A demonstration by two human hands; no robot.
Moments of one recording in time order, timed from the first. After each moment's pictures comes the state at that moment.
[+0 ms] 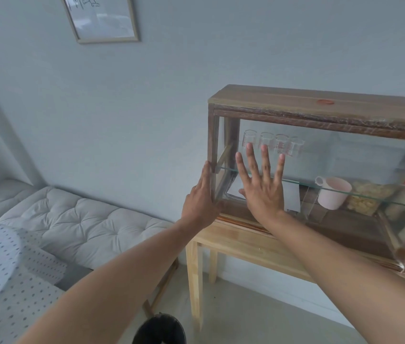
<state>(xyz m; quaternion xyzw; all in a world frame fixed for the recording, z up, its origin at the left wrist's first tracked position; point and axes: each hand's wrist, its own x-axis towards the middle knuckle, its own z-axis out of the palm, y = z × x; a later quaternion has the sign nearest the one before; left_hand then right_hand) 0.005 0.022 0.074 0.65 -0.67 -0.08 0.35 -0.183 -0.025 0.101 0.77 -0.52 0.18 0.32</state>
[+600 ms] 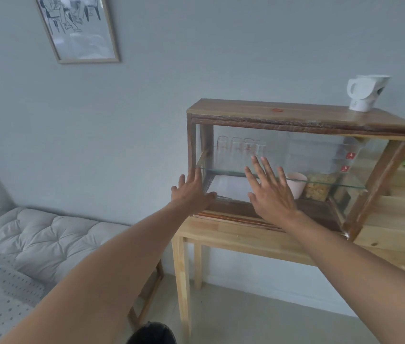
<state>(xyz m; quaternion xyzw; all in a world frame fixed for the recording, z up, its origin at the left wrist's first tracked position) -0.012 0.046 0.127 0.68 -0.71 -0.08 0.15 -0.262 0.063 0.132 0.78 -0.58 0.09 0.22</state>
